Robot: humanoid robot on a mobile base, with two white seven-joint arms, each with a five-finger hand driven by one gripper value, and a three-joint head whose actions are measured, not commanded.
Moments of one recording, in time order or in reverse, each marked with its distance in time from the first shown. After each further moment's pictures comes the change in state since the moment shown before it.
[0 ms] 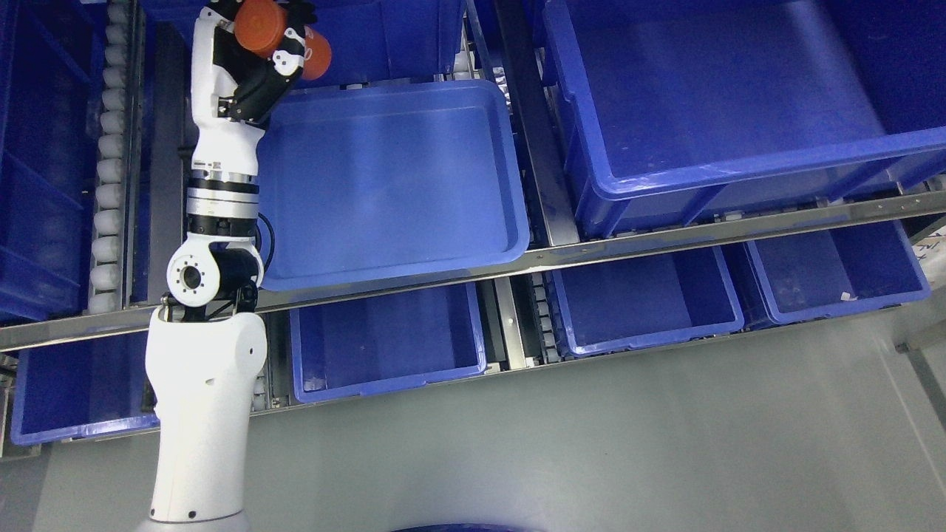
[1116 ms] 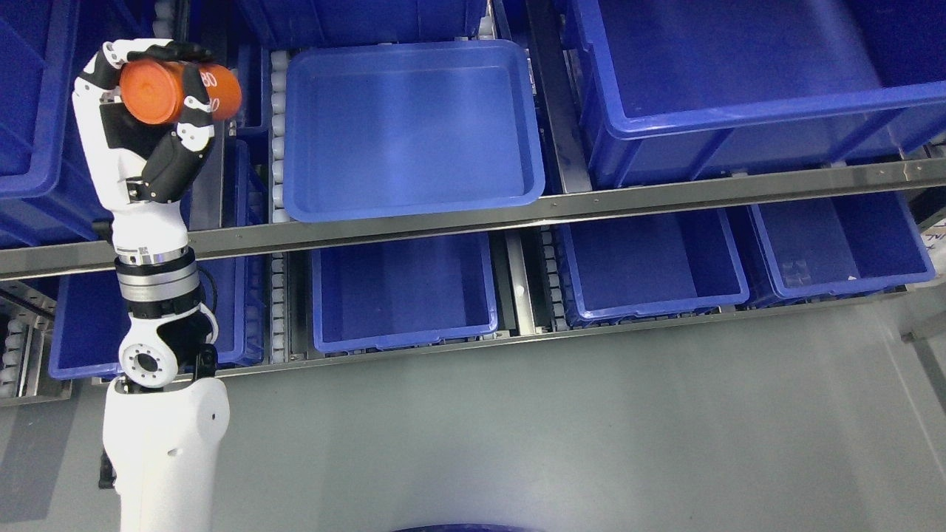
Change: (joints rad) left arm 0.189 0.044 0.068 -0.115 0.005 -0.274 -0.002; right arm 0.000 0.000 0.000 0.000 0.000 0.000 0.000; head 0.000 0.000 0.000
